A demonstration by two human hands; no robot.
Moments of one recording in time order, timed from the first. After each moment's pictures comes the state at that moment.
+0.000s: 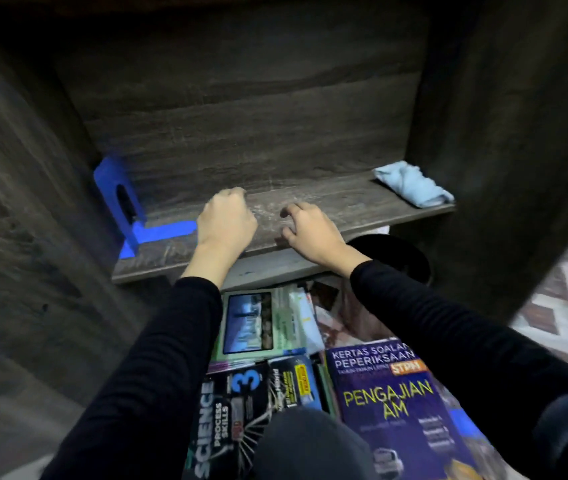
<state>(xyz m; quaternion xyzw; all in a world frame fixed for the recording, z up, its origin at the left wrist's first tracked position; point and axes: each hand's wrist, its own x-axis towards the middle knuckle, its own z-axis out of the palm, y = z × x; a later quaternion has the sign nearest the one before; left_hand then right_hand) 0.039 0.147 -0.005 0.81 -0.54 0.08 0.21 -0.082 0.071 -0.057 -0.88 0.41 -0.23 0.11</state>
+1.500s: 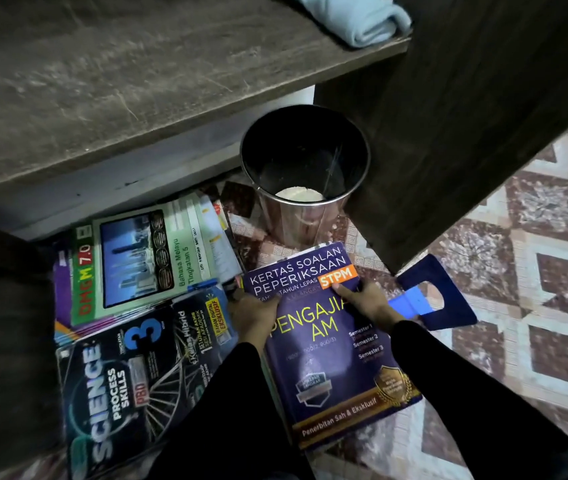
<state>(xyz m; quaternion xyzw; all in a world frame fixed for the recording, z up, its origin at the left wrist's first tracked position) -0.109 0.130 -0.377 0.86 -0.27 -0.39 0.18 -0.317 0.093 -0.384 -0.46 0.72 -0.10 0.50</state>
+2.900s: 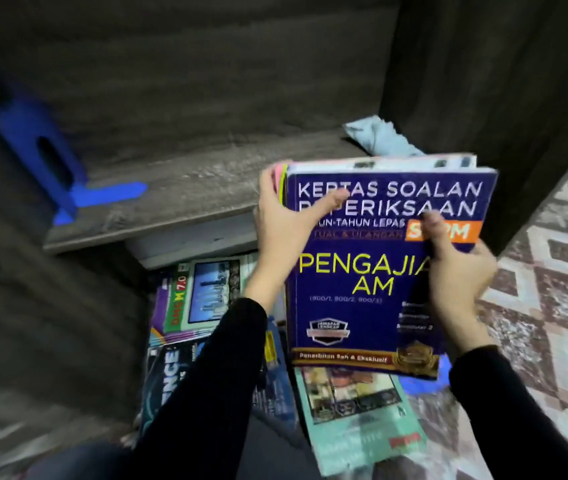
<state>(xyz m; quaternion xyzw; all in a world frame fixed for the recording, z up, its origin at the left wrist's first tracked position) -0.091 0.139 -0.070 0.58 -0.47 -0.23 0.63 -0.282 0.126 -0.113 -0.38 0.59 -0.63 0.33</state>
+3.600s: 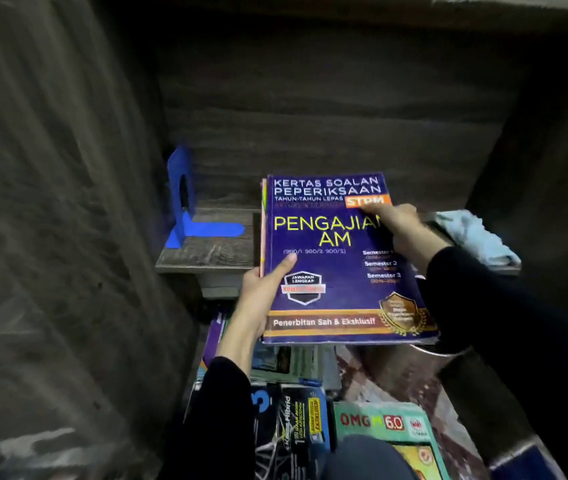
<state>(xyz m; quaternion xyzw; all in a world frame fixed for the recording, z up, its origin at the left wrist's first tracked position) 0.059 0.185 -0.075 0.59 -0.18 -0.45 0.64 -0.076 0.001 -0.019 -0.53 0.57 -0.38 0.50</state>
